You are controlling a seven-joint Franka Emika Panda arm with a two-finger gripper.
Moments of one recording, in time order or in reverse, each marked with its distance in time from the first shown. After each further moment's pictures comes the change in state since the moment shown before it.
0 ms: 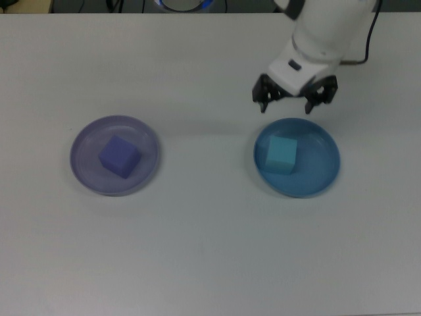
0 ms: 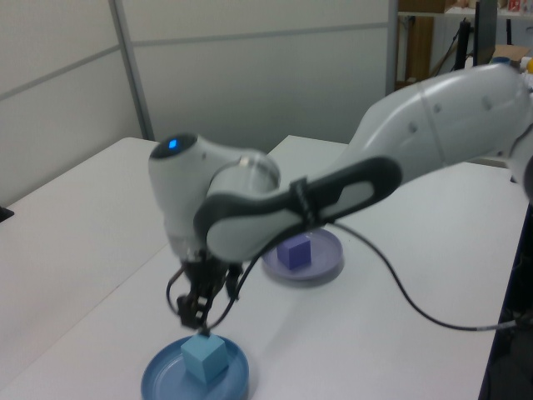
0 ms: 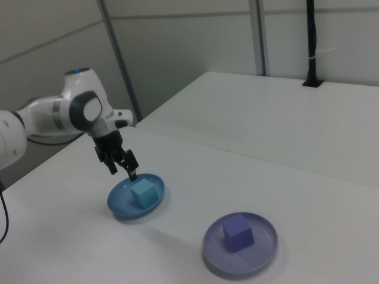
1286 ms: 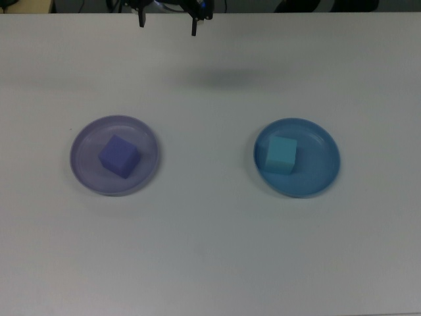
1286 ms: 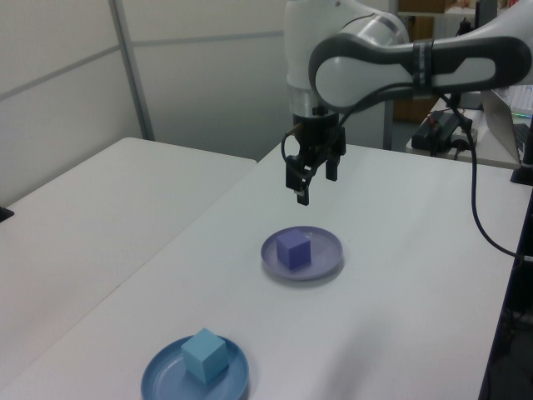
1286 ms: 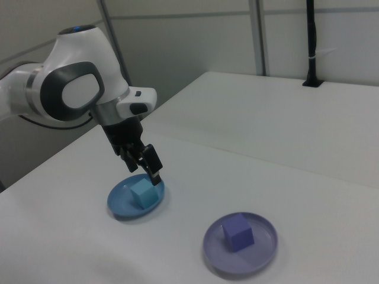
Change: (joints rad) arm -0.339 -0.456 -0.034 -0.270 0.062 -0.100 -0.243
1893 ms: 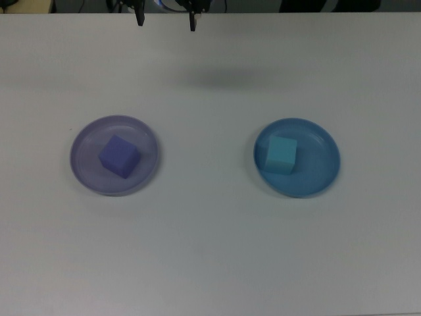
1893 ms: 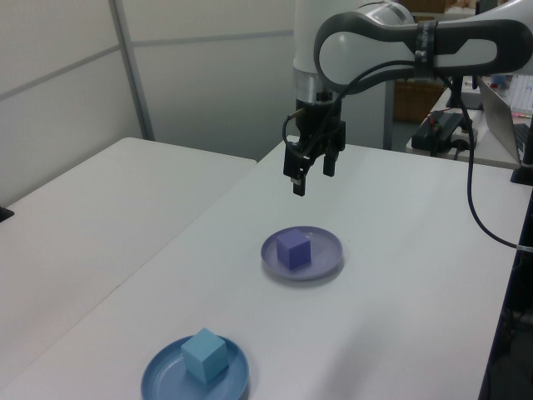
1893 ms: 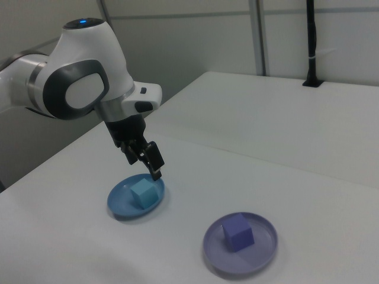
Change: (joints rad) arm -0.003 -0.002 -0.034 0.022 0.089 0.006 -0.034
